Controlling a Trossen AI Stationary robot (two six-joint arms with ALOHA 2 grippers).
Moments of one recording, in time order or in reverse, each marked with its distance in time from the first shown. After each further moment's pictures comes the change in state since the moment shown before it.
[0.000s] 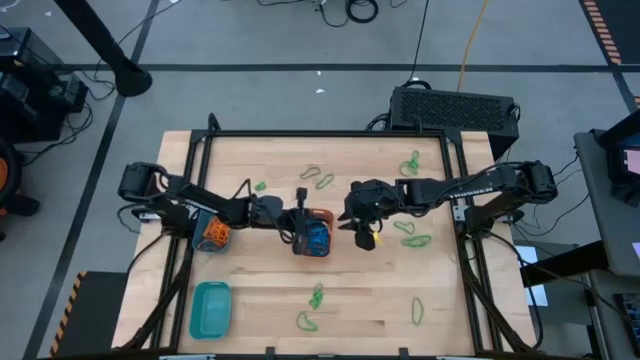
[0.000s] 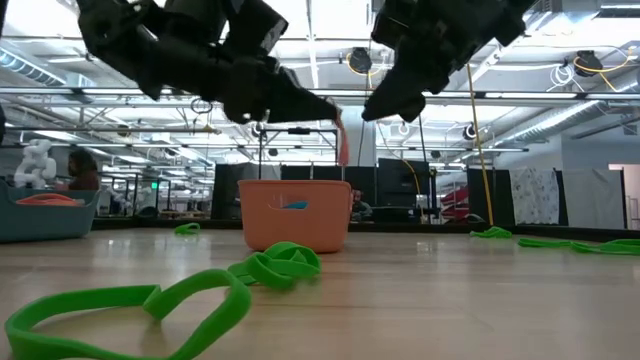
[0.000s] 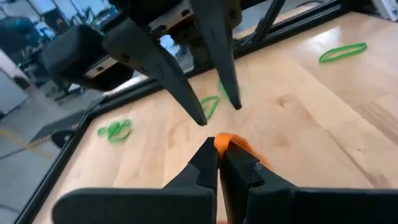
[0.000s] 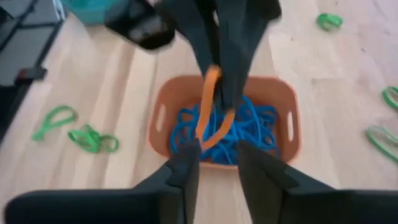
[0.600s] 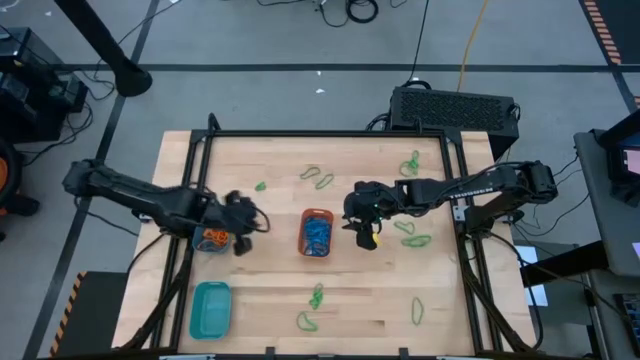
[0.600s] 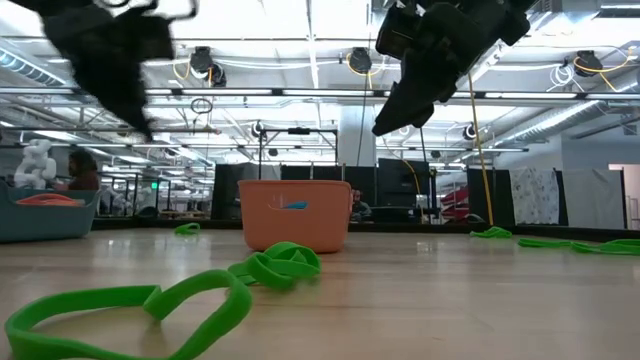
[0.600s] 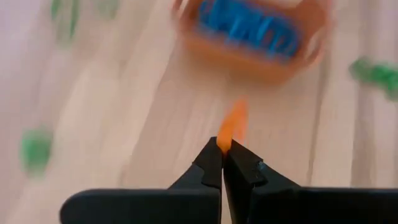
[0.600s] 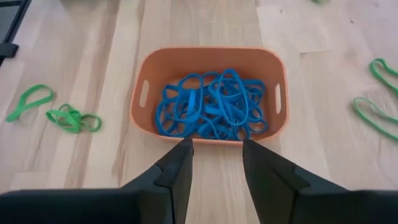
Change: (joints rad) left arm -0.157 -0.621 0.001 -1.323 -0.180 -0.832; right arm 0.000 0.000 0.000 -0.086 0.049 0.000
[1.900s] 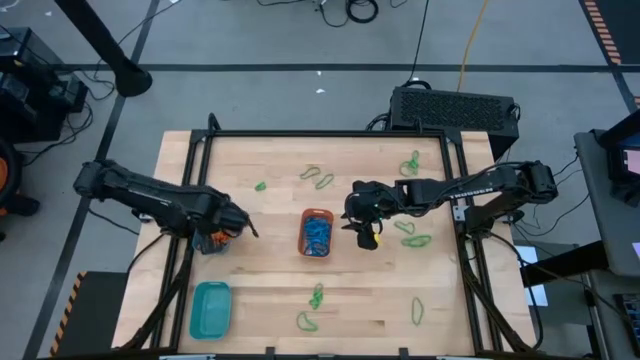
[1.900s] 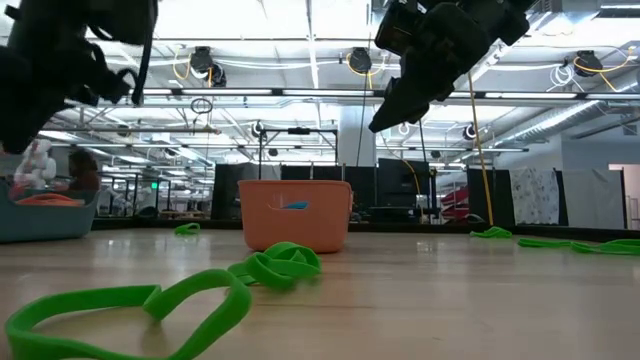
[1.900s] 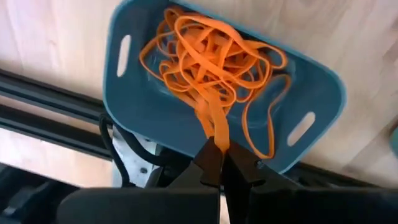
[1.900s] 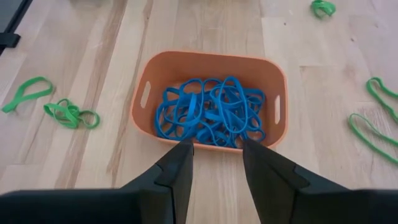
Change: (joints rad) left arm 0.050 0.163 0.181 -0.893 0.231 -0.028; right arm -0.001 0.000 0.000 0.019 -0.003 -0.080
